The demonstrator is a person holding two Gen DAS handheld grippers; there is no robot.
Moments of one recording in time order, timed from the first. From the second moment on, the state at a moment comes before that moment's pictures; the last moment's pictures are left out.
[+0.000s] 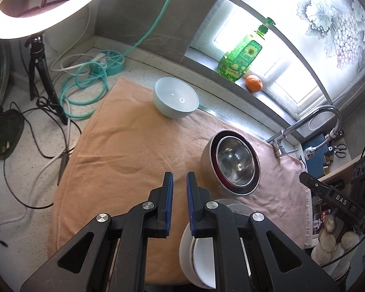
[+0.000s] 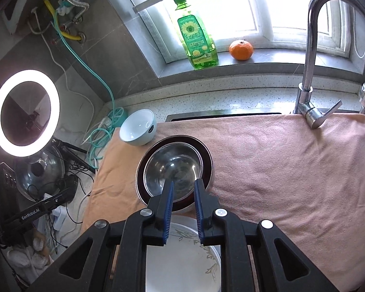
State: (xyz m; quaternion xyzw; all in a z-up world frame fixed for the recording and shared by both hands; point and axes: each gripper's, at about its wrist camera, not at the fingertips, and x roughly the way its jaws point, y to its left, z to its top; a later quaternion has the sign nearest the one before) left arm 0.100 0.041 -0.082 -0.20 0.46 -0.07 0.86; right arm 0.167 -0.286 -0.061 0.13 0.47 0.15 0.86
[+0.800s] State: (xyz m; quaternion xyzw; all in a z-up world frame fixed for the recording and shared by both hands) left arm 0.063 0.055 -0.051 -0.23 0.43 -0.02 0.87; right arm 0.143 -0.285 -0.021 0.16 0.44 0.20 0.86
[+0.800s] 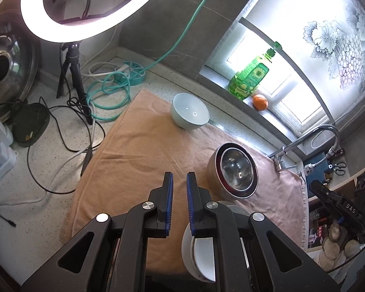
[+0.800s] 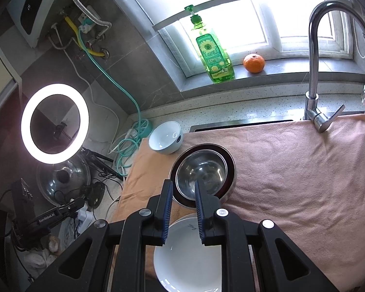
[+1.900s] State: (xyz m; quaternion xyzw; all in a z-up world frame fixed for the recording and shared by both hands) left arm 0.252 0.076 -0.117 -0.18 0.50 -0.10 0.84; right arm 0.309 -0.164 -0.063 0.17 0.51 0.17 0.83
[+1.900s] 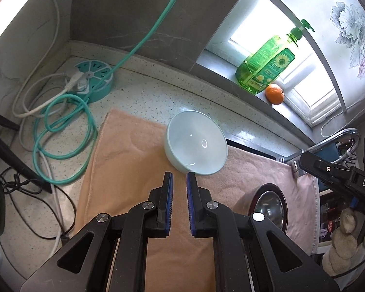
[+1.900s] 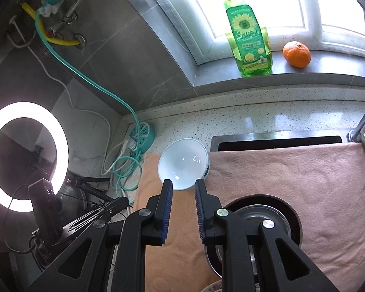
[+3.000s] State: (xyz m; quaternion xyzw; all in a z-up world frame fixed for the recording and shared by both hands) left arm 0.338 0.077 -0.170 -0.21 0.55 -0.11 0.80; right arm 0.413 -0.136 -0.178 0.15 0.61 0.13 0.77
